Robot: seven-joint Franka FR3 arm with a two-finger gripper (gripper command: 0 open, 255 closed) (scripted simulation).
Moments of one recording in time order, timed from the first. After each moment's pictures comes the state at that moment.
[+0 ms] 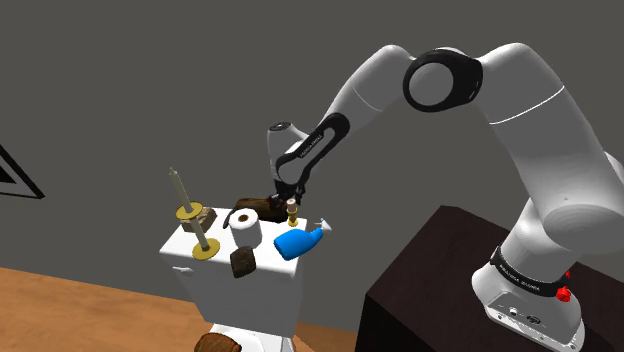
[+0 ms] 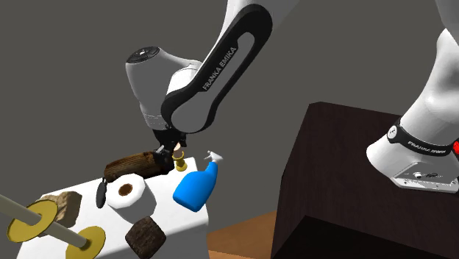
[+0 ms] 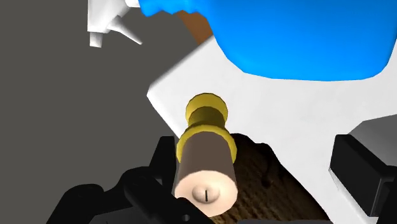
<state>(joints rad) 0.10 0.81 0.18 -1.67 -0.19 2.45 0.38</state>
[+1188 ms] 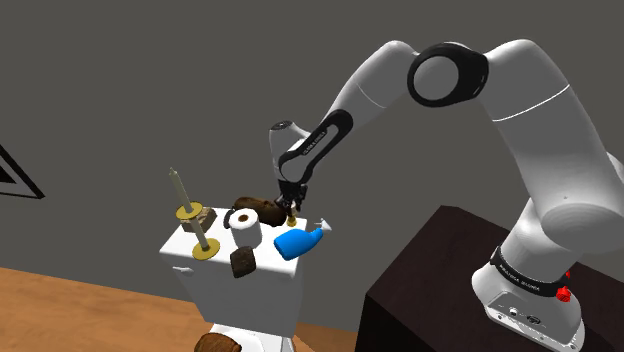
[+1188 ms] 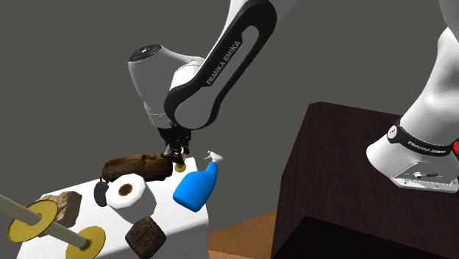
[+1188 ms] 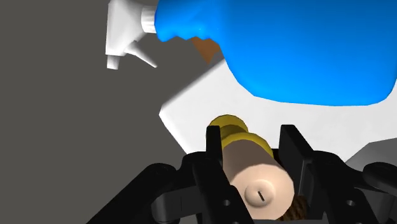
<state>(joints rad) 0.08 0.78 0.19 -1.70 -0.20 2.41 0.37</state>
